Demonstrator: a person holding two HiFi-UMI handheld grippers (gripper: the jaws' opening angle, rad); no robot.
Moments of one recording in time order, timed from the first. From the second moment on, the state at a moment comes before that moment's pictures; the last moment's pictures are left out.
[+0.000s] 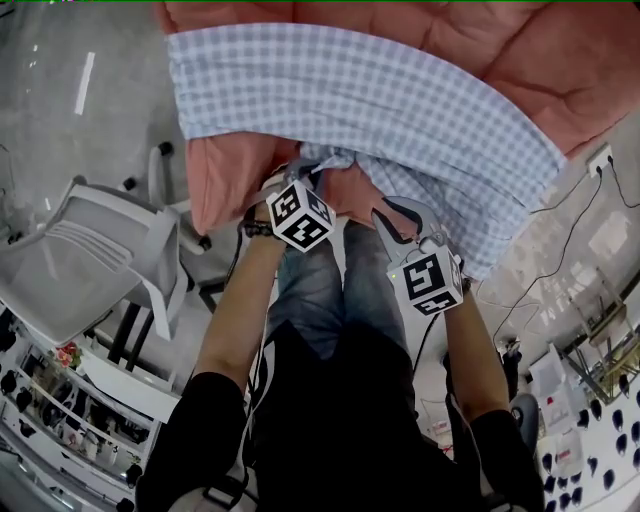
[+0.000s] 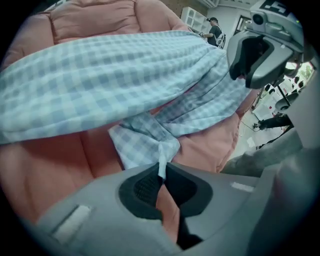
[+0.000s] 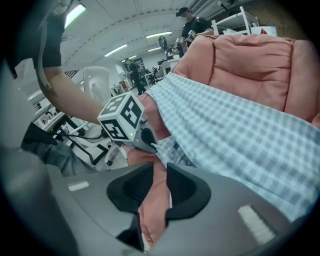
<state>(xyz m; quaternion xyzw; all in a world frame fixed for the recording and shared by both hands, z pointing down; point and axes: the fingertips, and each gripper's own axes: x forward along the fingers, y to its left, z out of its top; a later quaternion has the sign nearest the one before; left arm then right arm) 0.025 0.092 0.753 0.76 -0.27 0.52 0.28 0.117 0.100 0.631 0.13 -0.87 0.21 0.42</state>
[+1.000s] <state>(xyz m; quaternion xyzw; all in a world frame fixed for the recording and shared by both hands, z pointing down) -0.078 0.157 0.505 0.74 -0.40 0.44 0.32 0.007 0.109 0.504 -0.04 -0.92 0.06 0.39</state>
